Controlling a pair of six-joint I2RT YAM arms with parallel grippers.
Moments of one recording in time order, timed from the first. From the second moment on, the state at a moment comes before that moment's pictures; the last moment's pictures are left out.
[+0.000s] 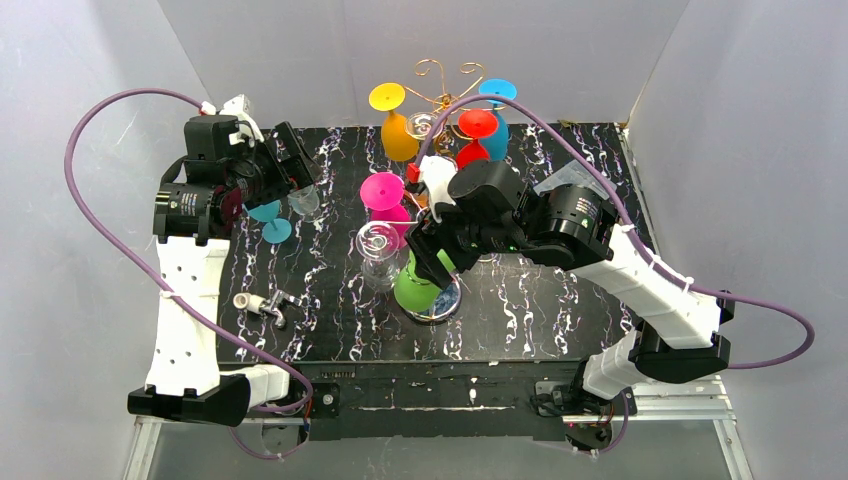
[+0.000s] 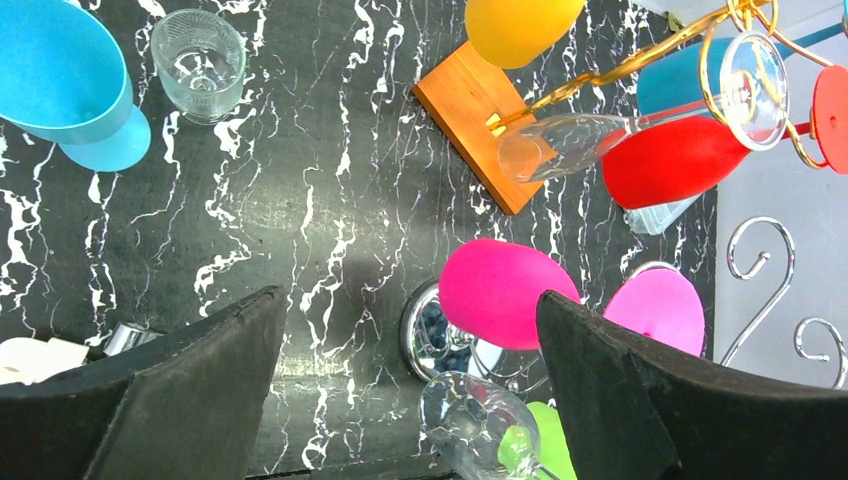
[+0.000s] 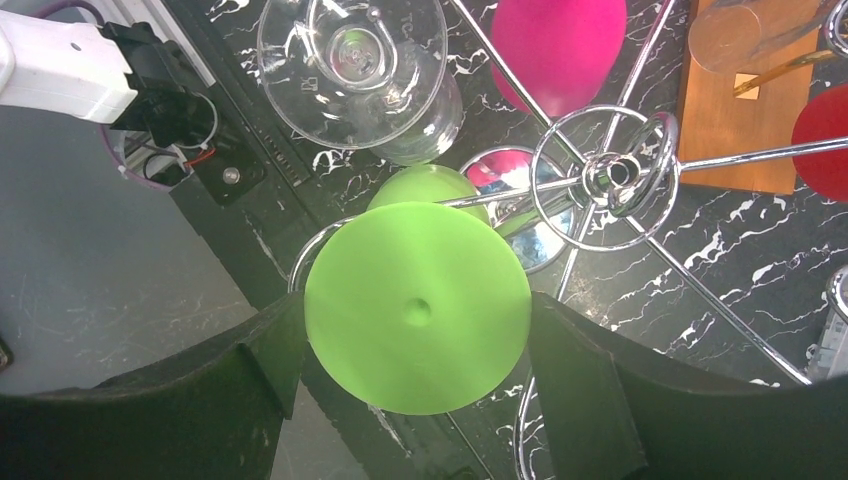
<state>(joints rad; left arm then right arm) -0.09 1.23 1.75 -1.11 0.12 -0.44 1.19 1.49 2.05 -1.24 0.08 0.18</state>
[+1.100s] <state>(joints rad) -0.09 1.12 1.69 -1.10 0.38 -0.49 1.19 1.48 2.09 -1.35 0.09 0.18</state>
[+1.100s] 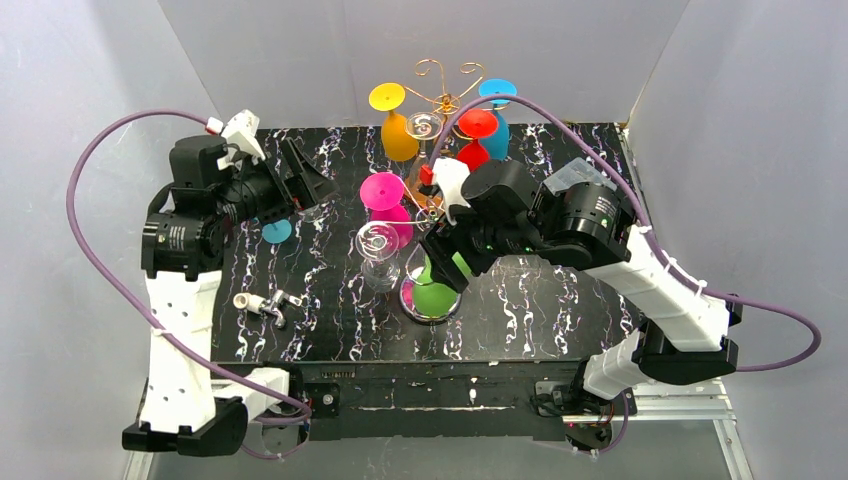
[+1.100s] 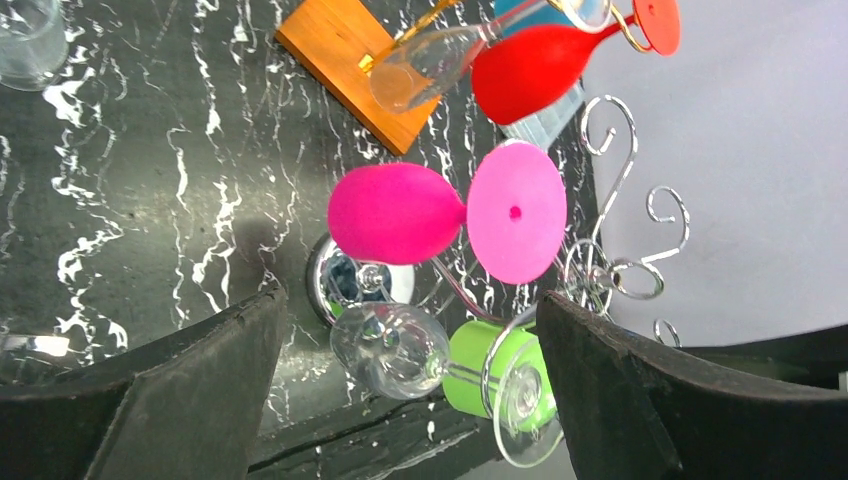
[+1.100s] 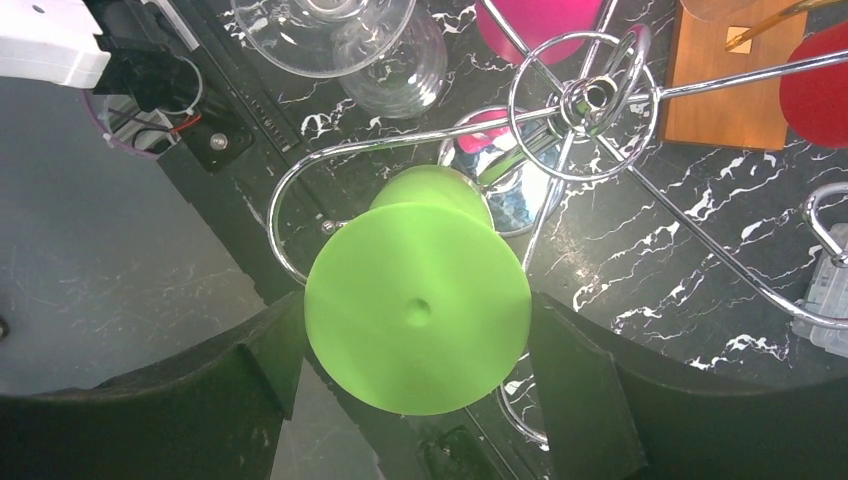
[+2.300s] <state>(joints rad) -0.11 0.75 1.46 -1.09 0.53 -0.67 1.19 1.44 2.12 -1.20 -0.27 0.41</state>
